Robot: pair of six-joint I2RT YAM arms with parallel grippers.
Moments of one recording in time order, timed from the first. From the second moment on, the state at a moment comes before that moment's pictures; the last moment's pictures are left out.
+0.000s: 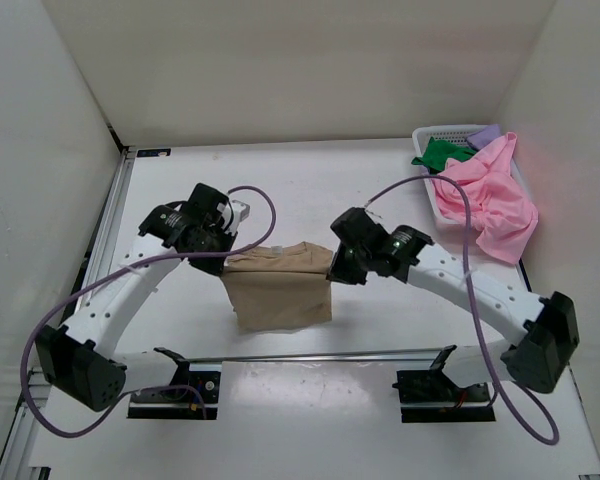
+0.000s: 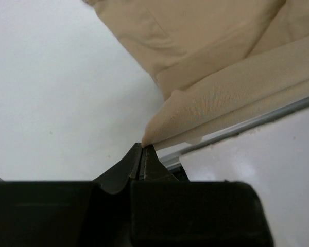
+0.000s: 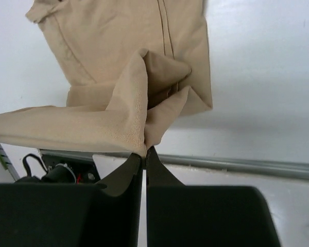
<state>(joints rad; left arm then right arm) -0.48 1.23 1.24 -1.19 0.01 -0.02 0.92 1.29 1.14 -0.86 0.13 1.13</state>
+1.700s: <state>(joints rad) -0.32 2.13 1.72 -0.97 0.21 0.00 0.54 1.86 1.36 -0.65 -0.17 0.67</state>
